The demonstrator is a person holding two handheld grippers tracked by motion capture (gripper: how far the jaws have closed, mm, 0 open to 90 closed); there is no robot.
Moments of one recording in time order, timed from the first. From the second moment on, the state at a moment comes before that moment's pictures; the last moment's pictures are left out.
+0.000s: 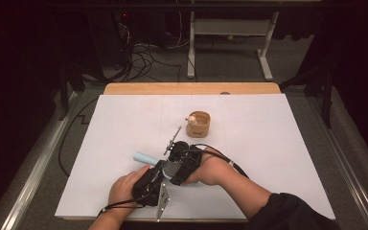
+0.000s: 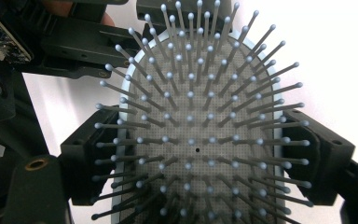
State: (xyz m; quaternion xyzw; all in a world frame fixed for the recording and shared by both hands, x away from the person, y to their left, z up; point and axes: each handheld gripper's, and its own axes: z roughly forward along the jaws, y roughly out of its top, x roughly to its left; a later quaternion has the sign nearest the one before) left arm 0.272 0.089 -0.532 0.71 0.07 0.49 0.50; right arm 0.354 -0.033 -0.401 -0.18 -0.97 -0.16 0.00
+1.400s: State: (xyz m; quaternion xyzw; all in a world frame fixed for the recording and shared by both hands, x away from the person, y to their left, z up) left arm 0.275 0.089 -0.534 0.71 0.07 0.52 0.47; right arm 0.356 -0.034 -0.394 -0.19 -0.97 -0.16 0.00
